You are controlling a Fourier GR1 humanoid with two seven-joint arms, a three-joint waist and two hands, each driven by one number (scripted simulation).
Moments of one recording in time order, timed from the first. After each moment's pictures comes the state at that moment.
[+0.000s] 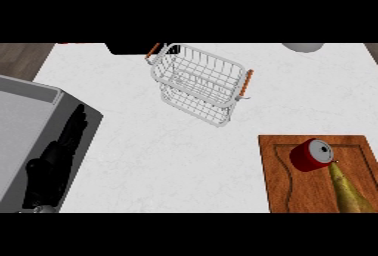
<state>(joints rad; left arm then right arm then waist) -0.06 0.67 -0.49 -1.79 0.24 0.60 0.24 0.59 -0.77 0.05 -2.16 0.68 -0.20 0.85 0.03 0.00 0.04</state>
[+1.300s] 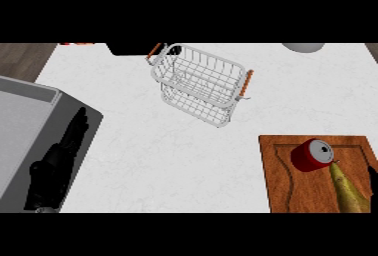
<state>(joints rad) -0.07 0.70 -0.53 -1.77 0.30 0.63 0.19 0.32 -0.63 0.24 -1.96 0.77 0.03 1.04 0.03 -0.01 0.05</state>
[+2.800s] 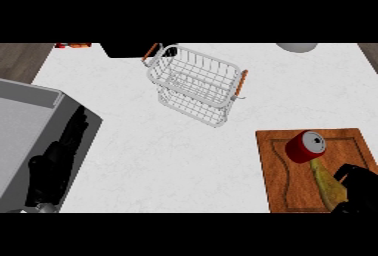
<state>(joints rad) -0.09 0.72 -0.55 -1.73 0.37 0.66 0.15 0.15 -0.58 0.28 -1.73 0.86 0.05 0.93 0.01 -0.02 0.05</state>
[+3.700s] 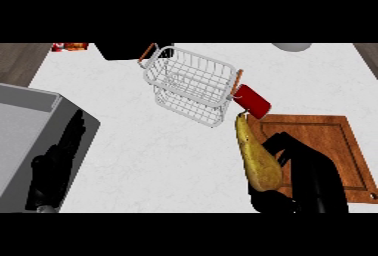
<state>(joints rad) -0.09 0.74 -0.58 -1.72 0.39 0.70 0.15 -0.08 -0.23 0.48 -2.10 0.93 0.01 1.01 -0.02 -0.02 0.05</state>
